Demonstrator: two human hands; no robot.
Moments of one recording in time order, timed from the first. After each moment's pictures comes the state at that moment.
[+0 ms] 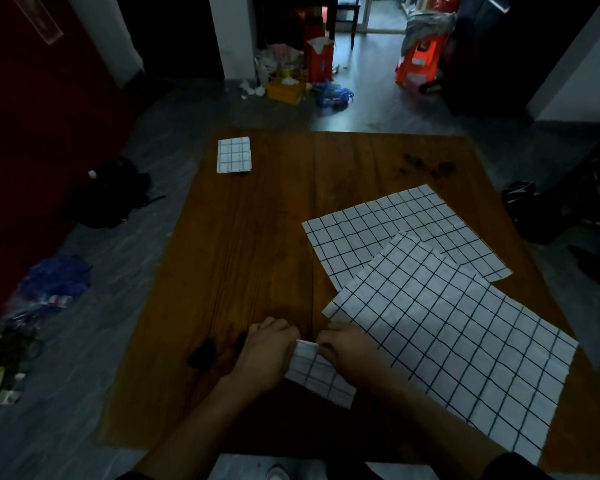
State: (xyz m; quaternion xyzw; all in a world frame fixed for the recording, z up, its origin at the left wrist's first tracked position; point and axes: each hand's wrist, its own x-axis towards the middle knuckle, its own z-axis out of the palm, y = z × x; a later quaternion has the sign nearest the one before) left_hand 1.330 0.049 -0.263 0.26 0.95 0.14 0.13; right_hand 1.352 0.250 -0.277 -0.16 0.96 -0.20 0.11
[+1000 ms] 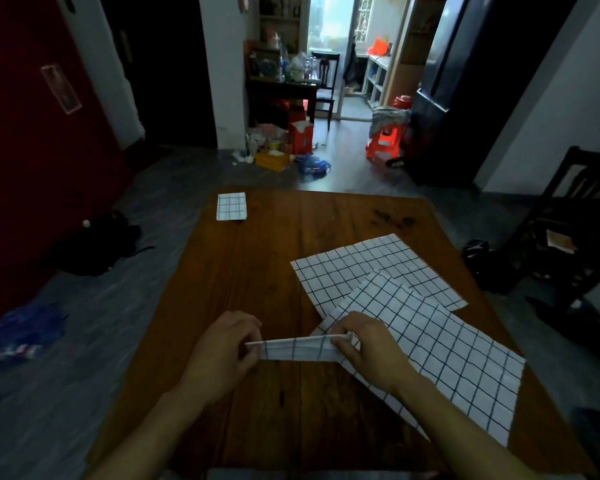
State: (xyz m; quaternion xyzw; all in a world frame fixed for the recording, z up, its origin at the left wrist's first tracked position) left_hand 1.374 -0.022 -0.169 0.27 0.92 0.28 -0.07; right_hand 1.409 0.268 -0.155 -0.14 0.94 -0.30 -0.06
